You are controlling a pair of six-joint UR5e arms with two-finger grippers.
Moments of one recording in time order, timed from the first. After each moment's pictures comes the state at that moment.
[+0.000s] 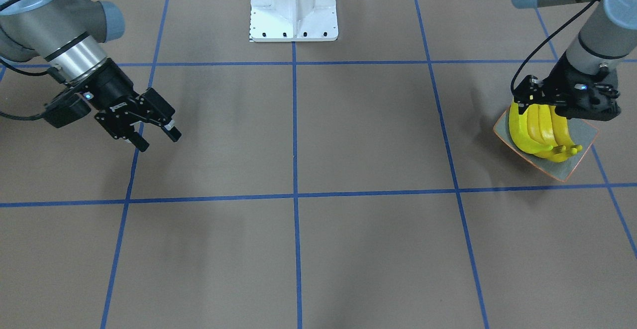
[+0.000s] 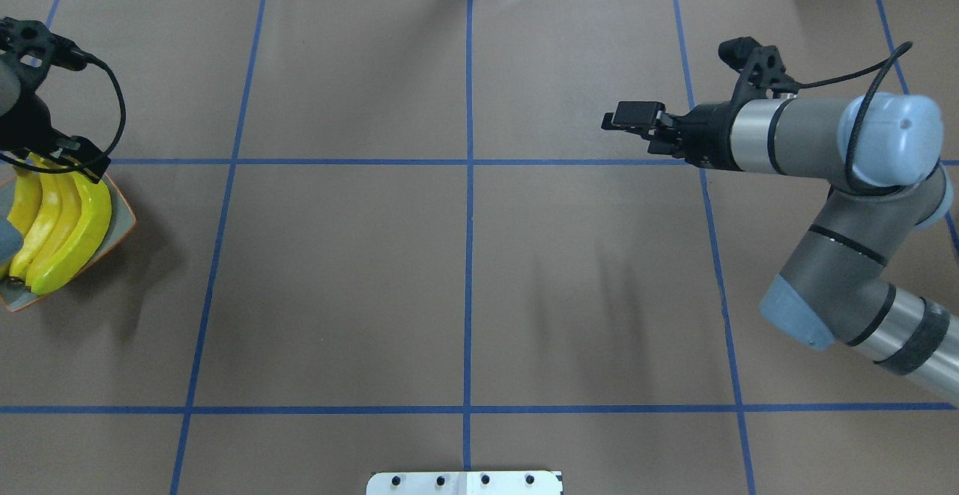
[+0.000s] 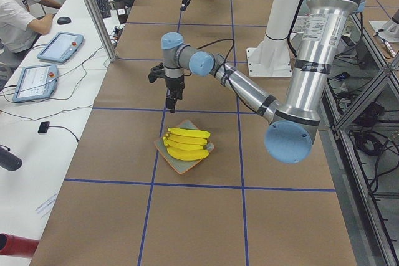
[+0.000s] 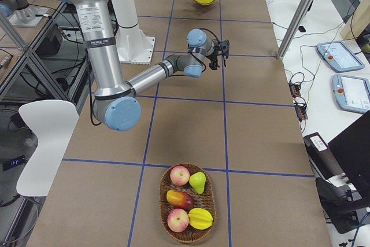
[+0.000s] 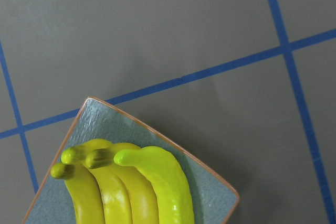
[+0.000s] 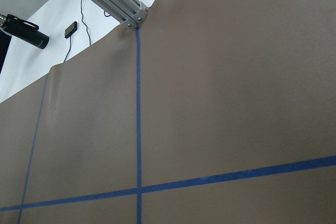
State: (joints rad) left arm -1.11 -1.77 -1.96 -1.35 -2.14 -0.36; right arm 0.87 -1.38 1.79 -0.72 1.98 1.33
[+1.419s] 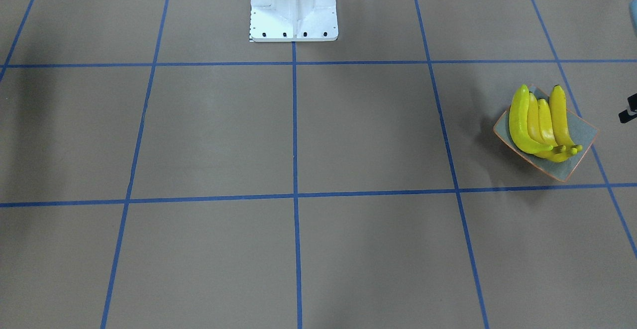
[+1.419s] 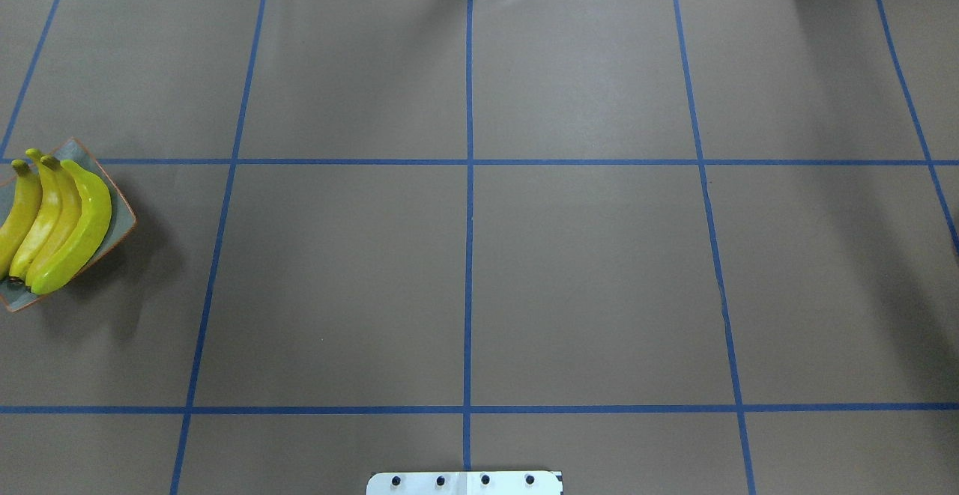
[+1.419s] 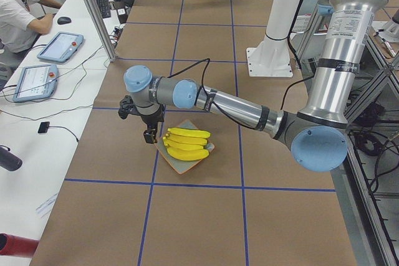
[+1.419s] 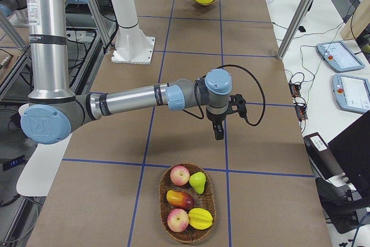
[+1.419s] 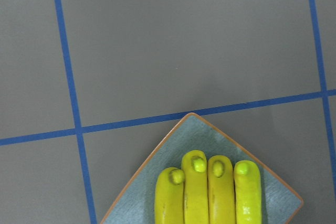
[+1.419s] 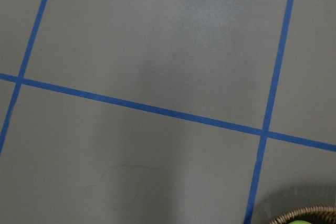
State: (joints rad) left arm -1.45 -1.74 -1.70 -1.40 -2.41 -0.03; right arm 1.48 -1.57 1.79 -1.57 2.38 0.05
